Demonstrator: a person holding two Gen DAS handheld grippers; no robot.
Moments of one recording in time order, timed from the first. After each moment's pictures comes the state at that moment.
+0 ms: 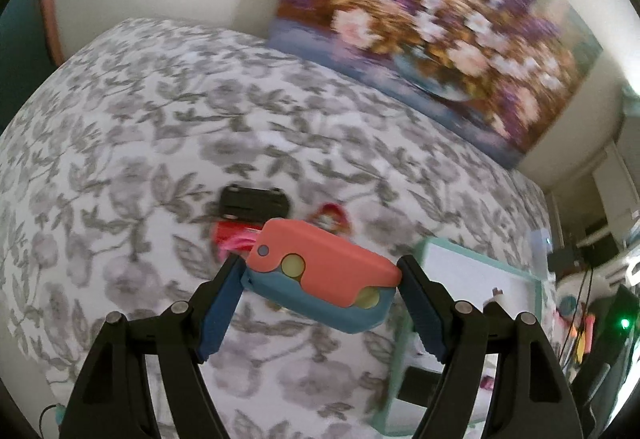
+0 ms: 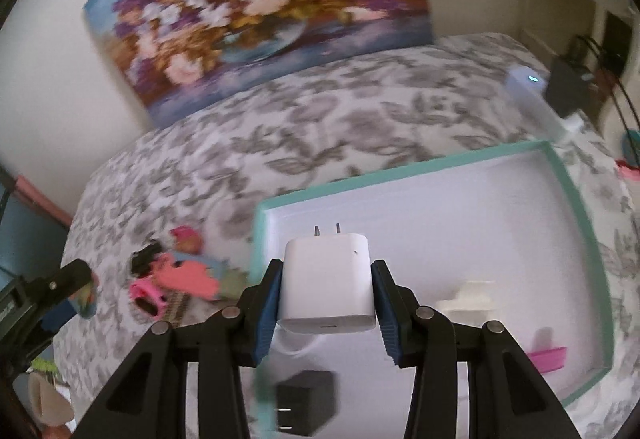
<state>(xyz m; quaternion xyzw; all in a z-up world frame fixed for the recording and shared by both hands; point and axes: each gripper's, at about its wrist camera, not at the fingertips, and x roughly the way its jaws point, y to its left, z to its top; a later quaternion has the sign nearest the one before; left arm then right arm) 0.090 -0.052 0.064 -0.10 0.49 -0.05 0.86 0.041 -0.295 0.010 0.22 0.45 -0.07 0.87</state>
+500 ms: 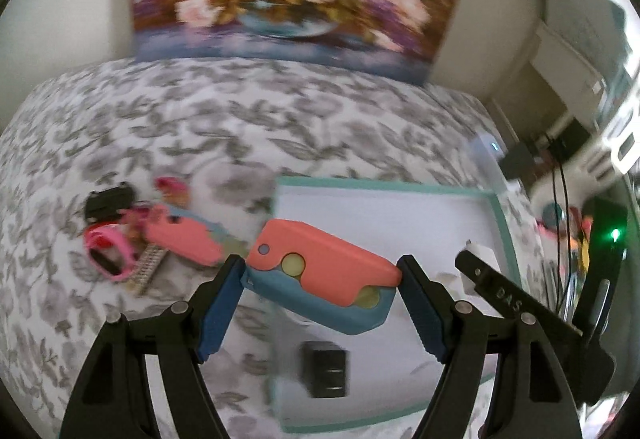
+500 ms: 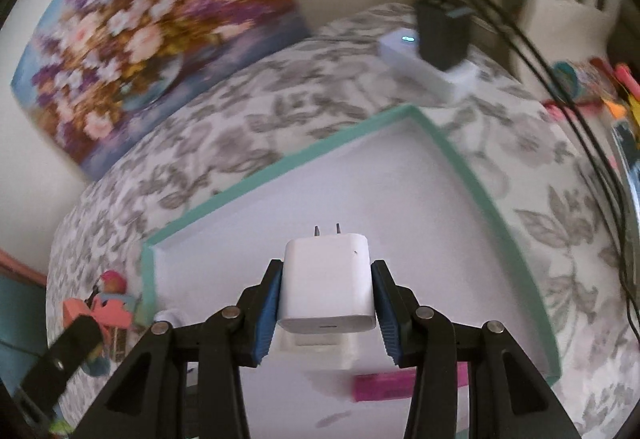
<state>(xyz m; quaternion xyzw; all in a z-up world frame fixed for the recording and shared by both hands) 0.059 -0.196 0.042 0.02 0.49 -0.16 0.85 0.002 -0.391 -0.019 0.28 0.44 -0.17 0.83</state>
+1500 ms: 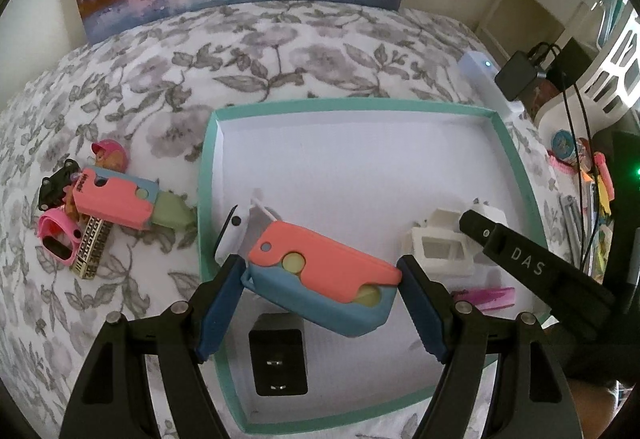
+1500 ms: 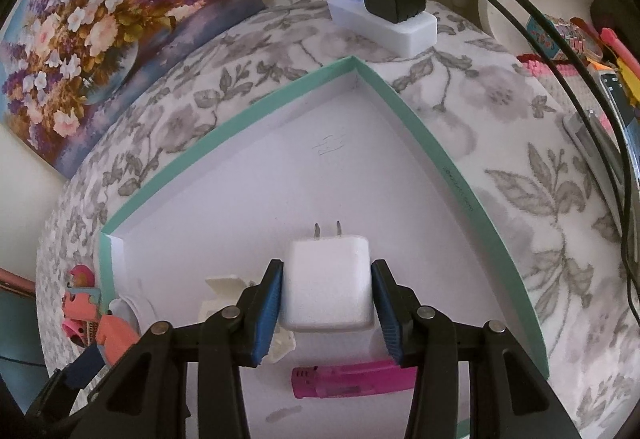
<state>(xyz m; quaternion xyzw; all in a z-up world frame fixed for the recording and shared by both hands) 0.050 -0.234 -0.011 0.08 0.55 -0.18 0.81 -0.011 -0.410 -0.051 0.30 0.48 -0.19 0.80</state>
